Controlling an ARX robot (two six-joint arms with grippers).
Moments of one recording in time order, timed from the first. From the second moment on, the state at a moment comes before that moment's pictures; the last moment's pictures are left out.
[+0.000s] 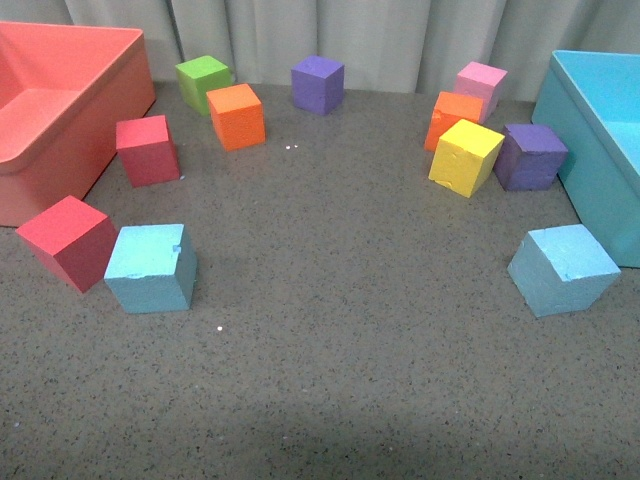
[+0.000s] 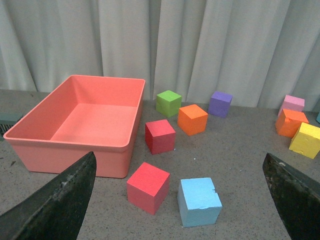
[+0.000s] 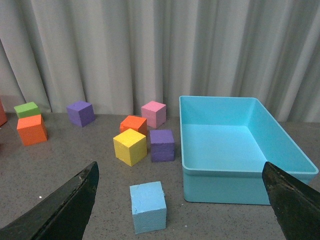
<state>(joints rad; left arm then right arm) 0.00 0.00 0.02 0.00 0.00 0.00 0.00 0.00 0.00 0.00 0.00 0.00</state>
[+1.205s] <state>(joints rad) 0.00 0.00 0.02 0.00 0.00 0.00 0.06 1.83 0.76 0.11 -0.03 -0.03</state>
